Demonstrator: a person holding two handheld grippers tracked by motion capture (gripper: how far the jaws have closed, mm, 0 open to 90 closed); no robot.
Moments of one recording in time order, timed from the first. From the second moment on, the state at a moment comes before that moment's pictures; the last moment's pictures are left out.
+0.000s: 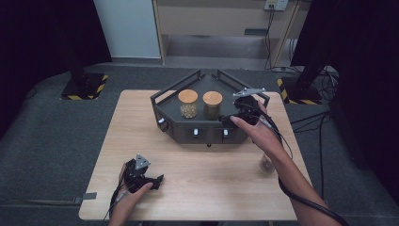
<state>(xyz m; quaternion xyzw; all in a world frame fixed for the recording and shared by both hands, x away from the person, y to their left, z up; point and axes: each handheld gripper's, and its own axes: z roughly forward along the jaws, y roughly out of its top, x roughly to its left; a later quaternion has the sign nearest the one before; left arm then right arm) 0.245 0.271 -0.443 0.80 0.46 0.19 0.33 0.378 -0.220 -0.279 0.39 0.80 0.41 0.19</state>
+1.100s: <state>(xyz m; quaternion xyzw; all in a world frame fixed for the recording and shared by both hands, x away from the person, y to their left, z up) 0.245 0.271 -0.443 0.80 0.46 0.19 0.33 0.346 -0.268 -0.291 0.40 0.80 0.41 0.18</state>
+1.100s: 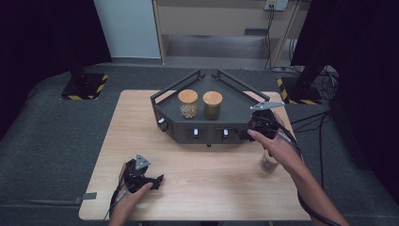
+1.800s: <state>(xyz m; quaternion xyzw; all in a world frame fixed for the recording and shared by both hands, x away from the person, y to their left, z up) 0.245 0.271 -0.443 0.80 0.46 0.19 0.33 0.327 -0.301 -0.303 0.41 0.80 0.39 0.19</state>
